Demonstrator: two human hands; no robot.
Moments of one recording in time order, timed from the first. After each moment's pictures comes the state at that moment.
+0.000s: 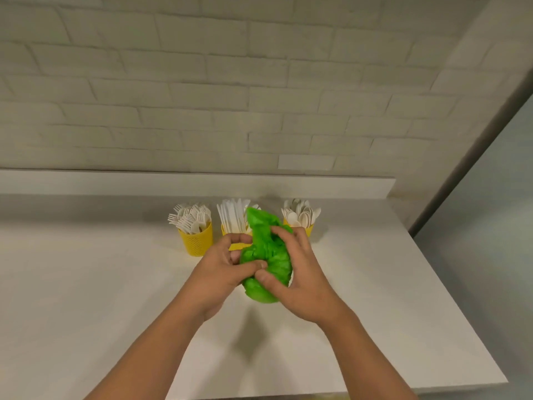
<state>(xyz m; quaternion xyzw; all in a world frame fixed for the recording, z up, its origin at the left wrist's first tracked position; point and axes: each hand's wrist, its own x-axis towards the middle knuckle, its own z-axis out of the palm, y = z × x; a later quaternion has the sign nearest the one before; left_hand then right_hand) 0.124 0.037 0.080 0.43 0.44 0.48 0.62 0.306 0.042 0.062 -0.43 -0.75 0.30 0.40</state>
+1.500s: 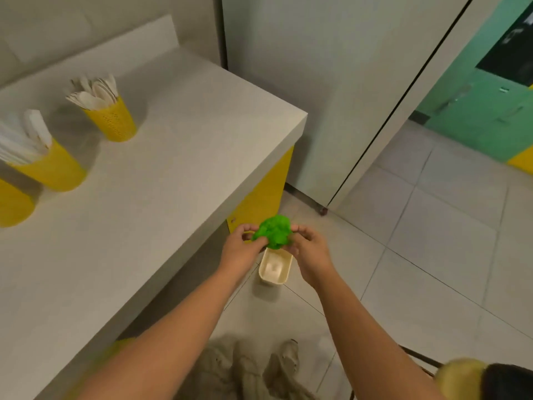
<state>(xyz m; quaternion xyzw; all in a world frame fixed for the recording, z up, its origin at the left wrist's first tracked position) 0.228 -0.166 -0.131 0.59 0.46 0.09 0.66 0.334 -0.289 -0.132 -0.66 0.03 0.37 0.65</state>
